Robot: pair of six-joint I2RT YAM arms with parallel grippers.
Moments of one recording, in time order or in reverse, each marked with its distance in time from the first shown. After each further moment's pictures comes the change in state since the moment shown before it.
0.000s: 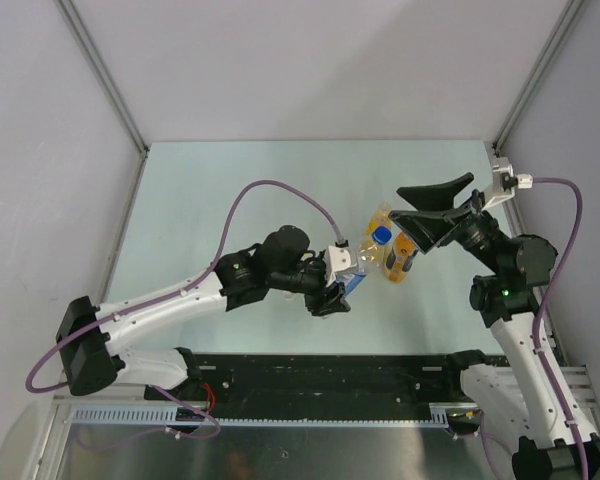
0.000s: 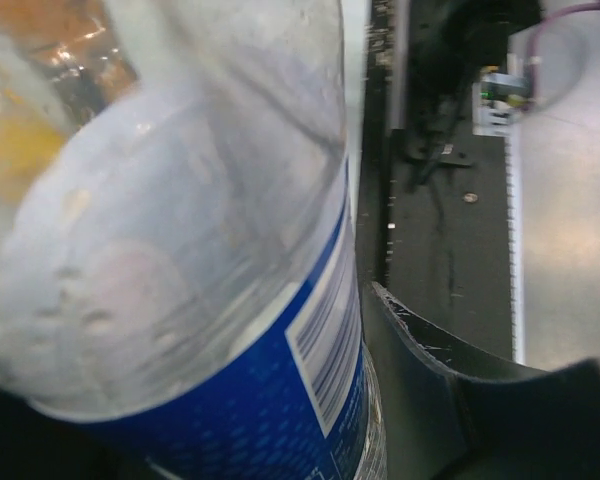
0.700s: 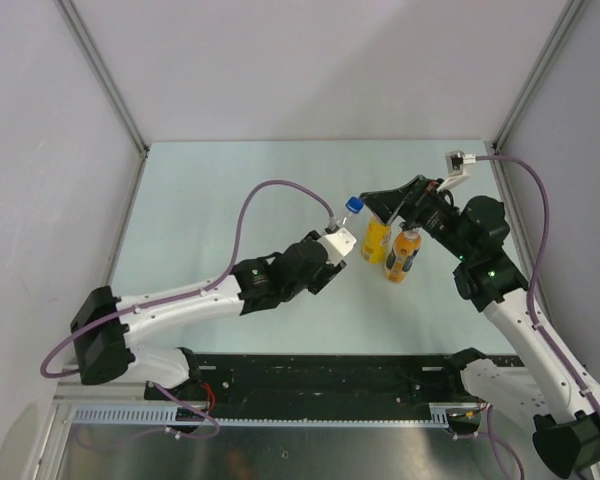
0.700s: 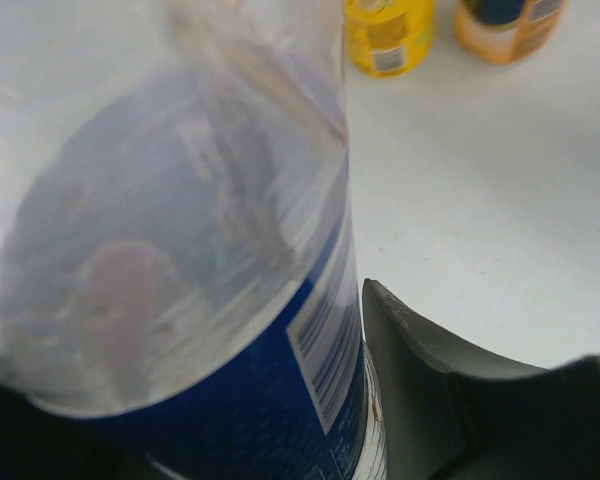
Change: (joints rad) left arm -0.059 0.064 -0.007 -0.010 -0.831 -0.108; right arm 0.212 0.125 0.146 -0.610 0.451 -0.196
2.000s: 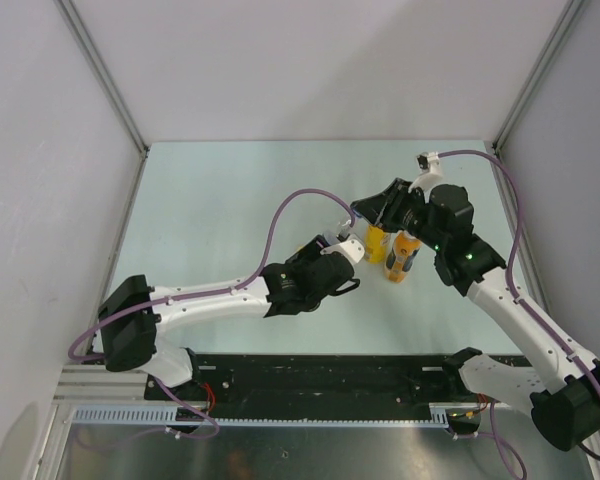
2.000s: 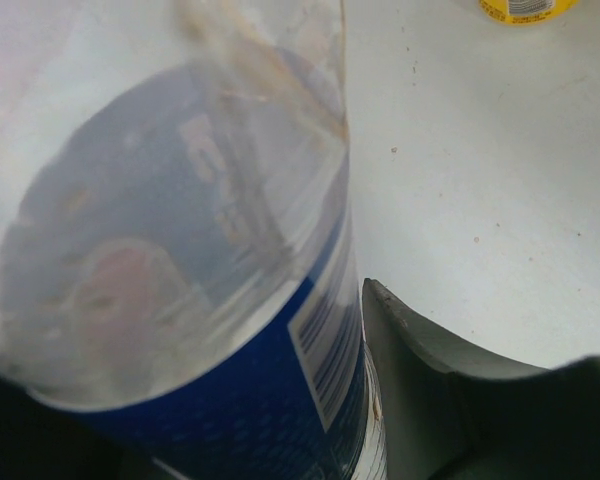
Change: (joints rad) left arm -0.099 0.179 0.092 -0.129 -0.412 -0.023; right arm 0.114 0.162 0.060 -0.144 0.141 -0.062
